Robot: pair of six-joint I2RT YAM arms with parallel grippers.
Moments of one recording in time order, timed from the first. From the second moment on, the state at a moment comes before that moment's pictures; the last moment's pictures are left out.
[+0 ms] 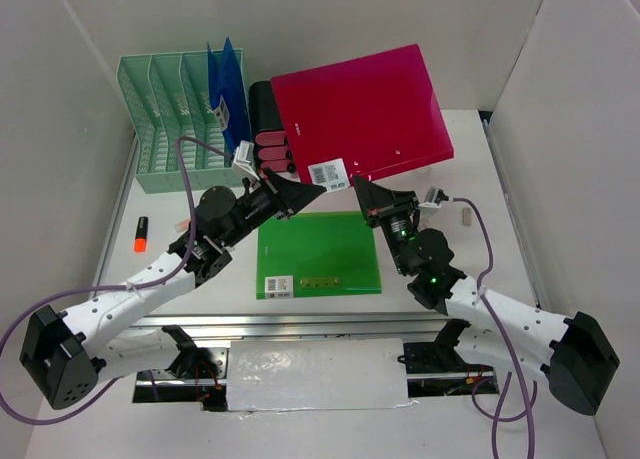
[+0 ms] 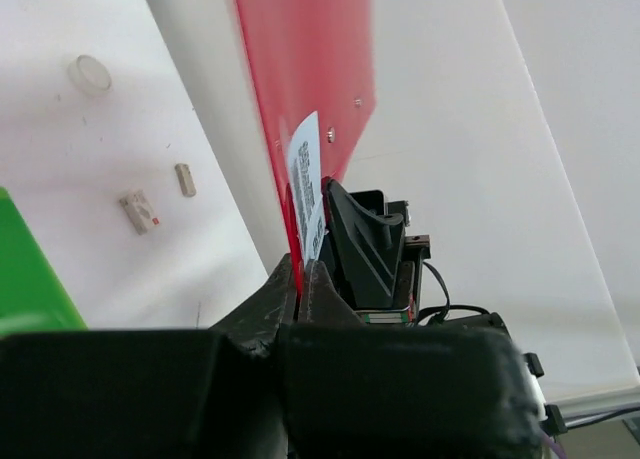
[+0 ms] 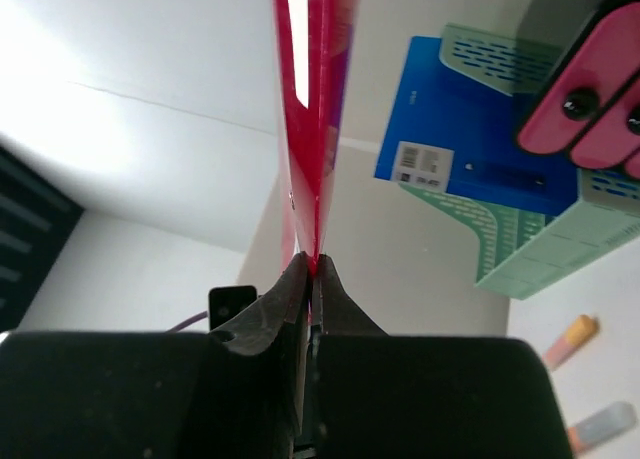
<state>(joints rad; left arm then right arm) -0.70 1.10 0.82 0.37 0.10 -1.08 0.81 0.94 0.47 0.75 0.50 1.34</state>
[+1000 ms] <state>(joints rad) -0.70 1.06 1.69 -0.71 -0.07 -0.22 0.81 0.40 0.31 0.34 0.54 1.23</state>
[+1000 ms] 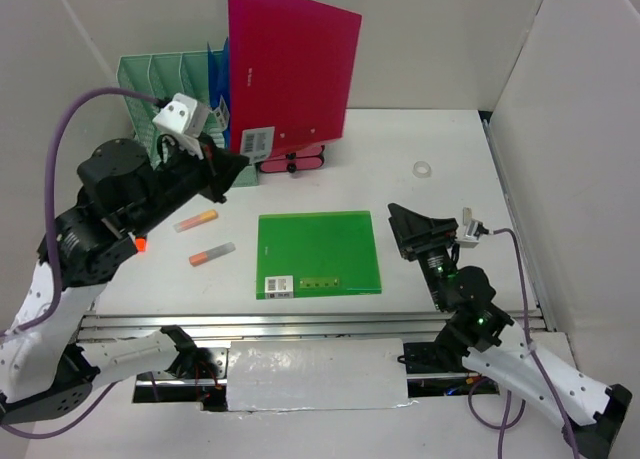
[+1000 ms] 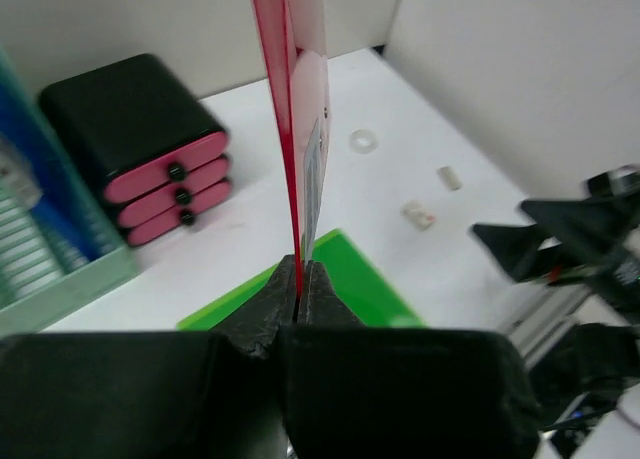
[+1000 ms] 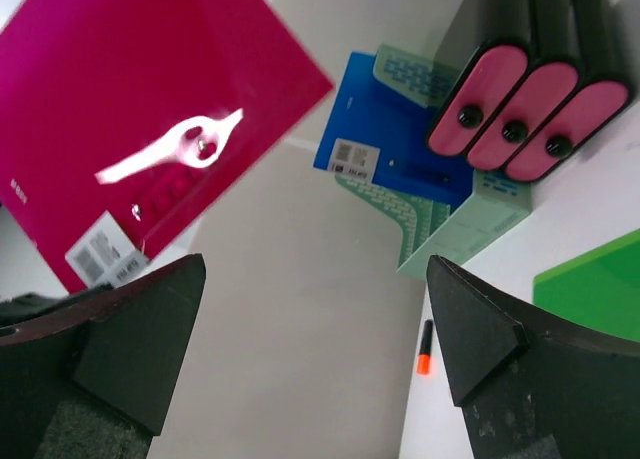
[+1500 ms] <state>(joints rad) -0.70 1.05 1.86 -1.08 -0.50 0.03 0.81 0.25 0.46 -0.10 0.61 1.08</state>
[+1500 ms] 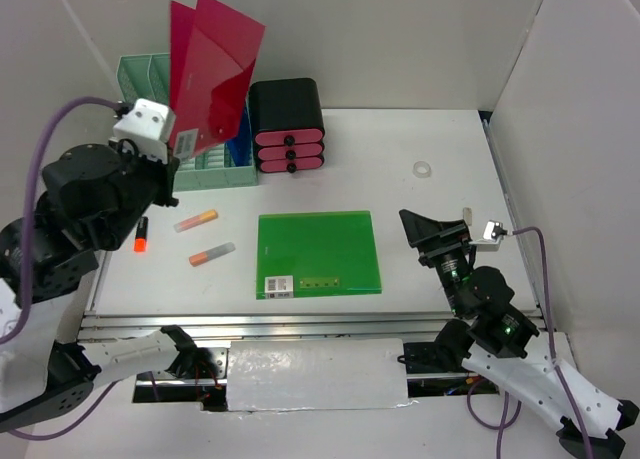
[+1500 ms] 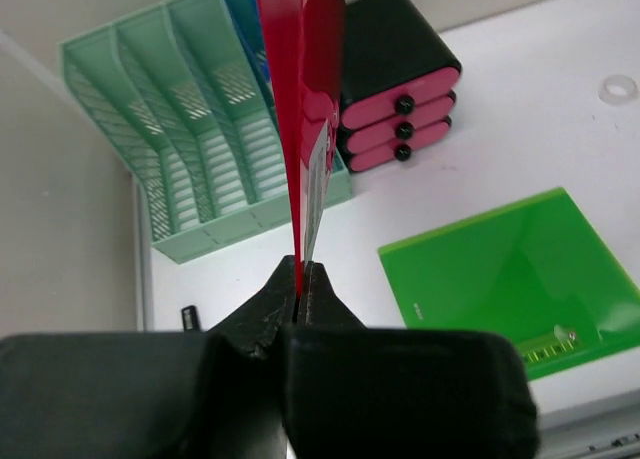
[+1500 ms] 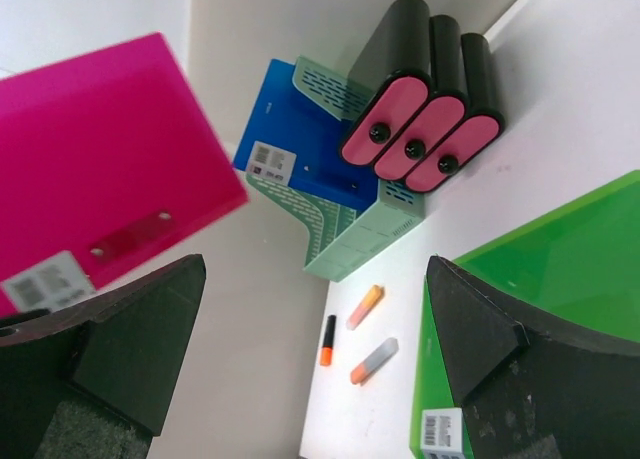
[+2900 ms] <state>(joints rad) -0.69 0.79 1.79 -1.21 -0.24 -0.17 0.81 0.99 0.83 0.13 -0.27 0.41</state>
